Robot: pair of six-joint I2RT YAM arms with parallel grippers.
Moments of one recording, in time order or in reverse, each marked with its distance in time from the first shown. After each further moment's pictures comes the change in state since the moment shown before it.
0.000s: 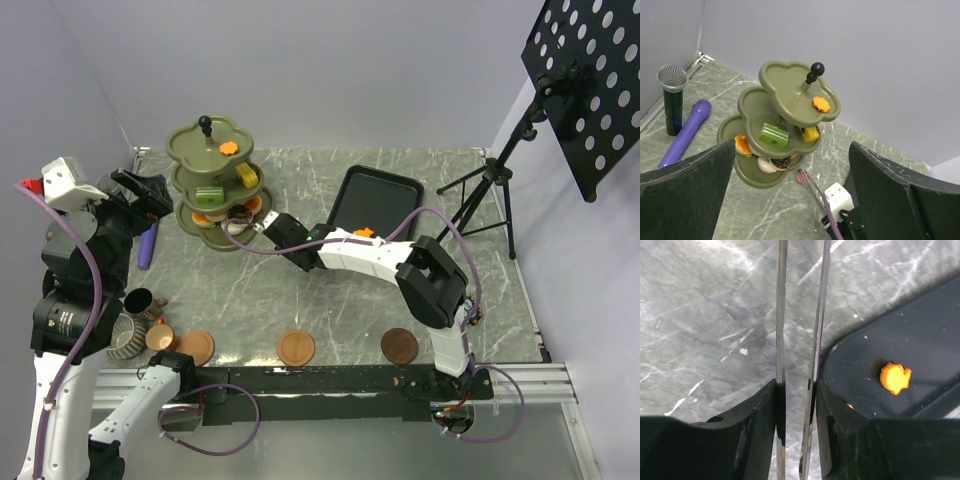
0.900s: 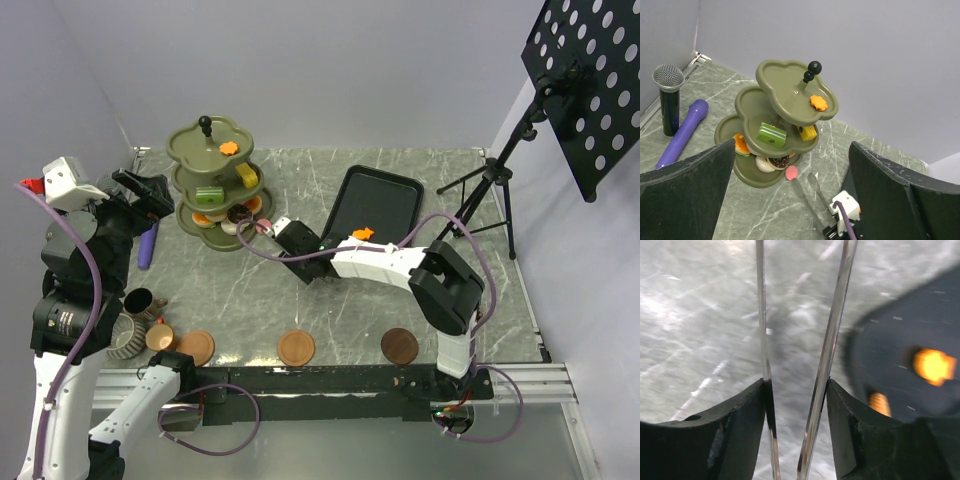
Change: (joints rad) left arm 0.000 0.000 0.000 0.001 0.014 0.000; right arm -0.001 -0.118 -0.169 0.095 -0.077 0.109
